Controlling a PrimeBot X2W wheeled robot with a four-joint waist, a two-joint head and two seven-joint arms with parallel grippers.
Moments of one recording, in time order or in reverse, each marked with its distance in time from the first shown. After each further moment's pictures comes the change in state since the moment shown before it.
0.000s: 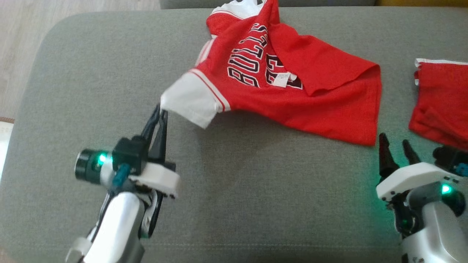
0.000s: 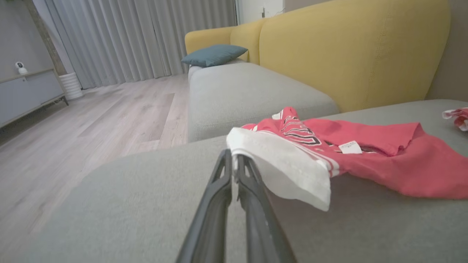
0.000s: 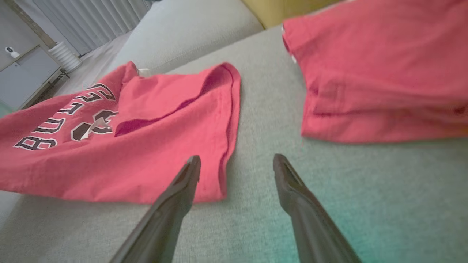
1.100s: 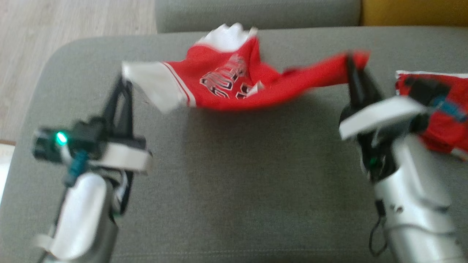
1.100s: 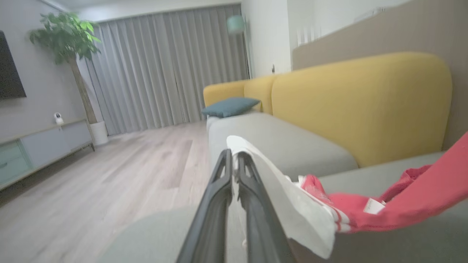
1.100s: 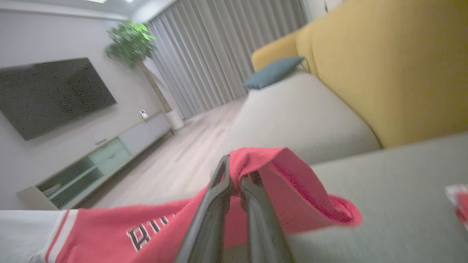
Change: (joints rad) left arm 0.002 0.030 0.145 -0.121 0.042 -0.044 0.000; right arm -0.248 -0.004 0.297 -0.044 0.182 0.000 -0.091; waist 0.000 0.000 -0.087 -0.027
